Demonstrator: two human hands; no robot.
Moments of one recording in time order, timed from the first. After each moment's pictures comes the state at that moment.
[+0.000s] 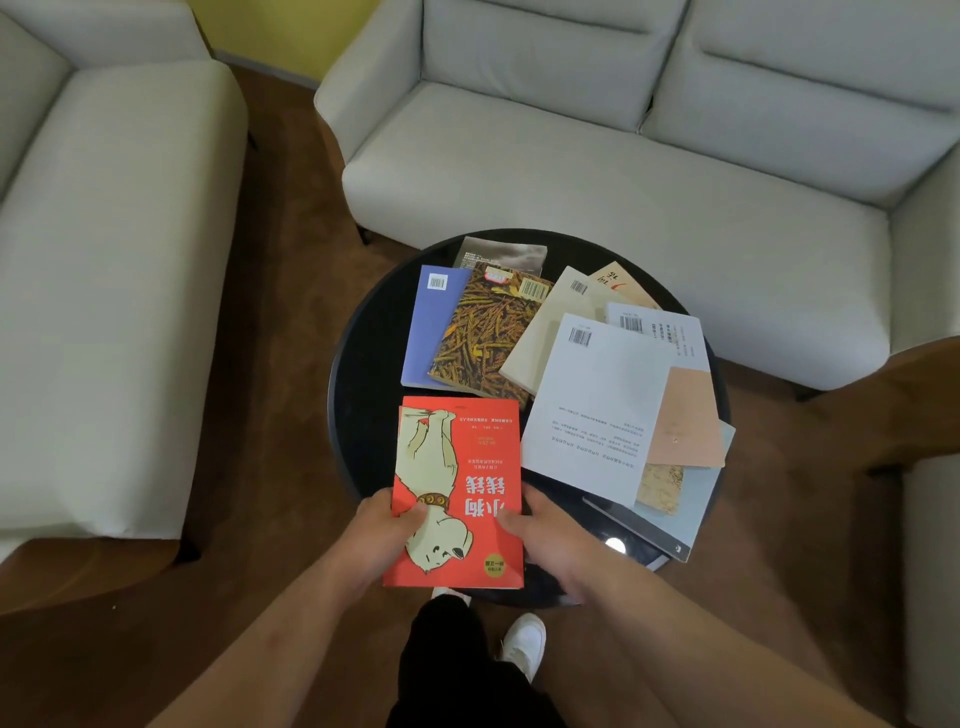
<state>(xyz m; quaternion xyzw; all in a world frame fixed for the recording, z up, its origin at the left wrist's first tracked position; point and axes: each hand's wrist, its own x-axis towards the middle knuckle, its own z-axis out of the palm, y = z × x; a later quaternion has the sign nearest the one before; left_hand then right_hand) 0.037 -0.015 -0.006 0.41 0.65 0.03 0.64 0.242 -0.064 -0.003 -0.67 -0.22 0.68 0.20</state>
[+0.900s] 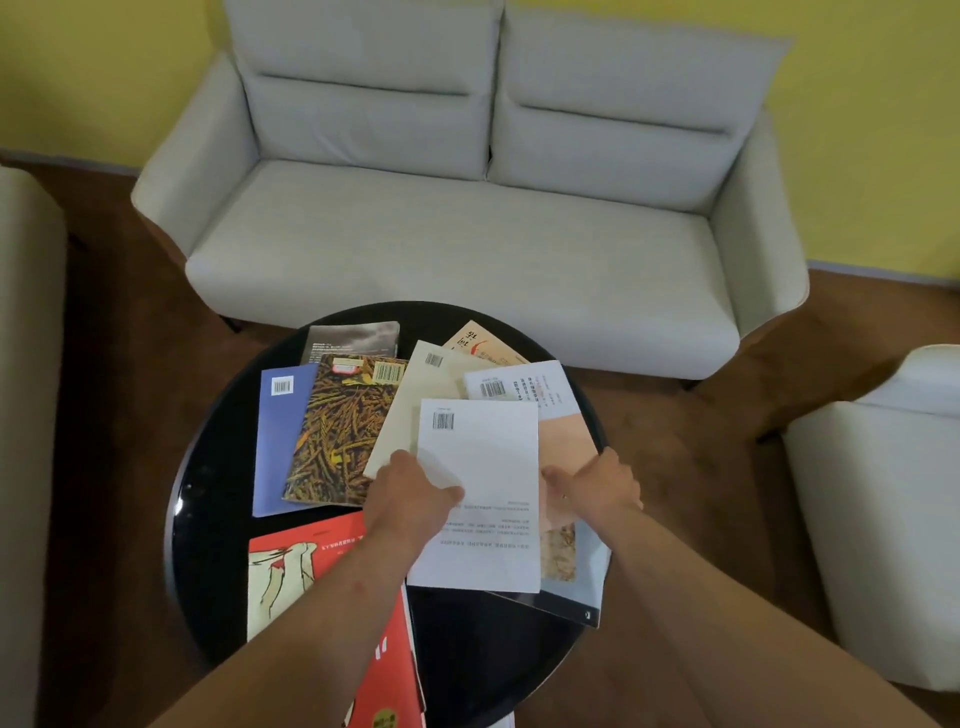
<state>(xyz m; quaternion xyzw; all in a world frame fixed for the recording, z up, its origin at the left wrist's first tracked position) 0.245 0.086 -0.008 0.66 0.64 -0.04 0.39 0.451 -0.014 -0.043 -0.93 -0.15 0.32 0.12</state>
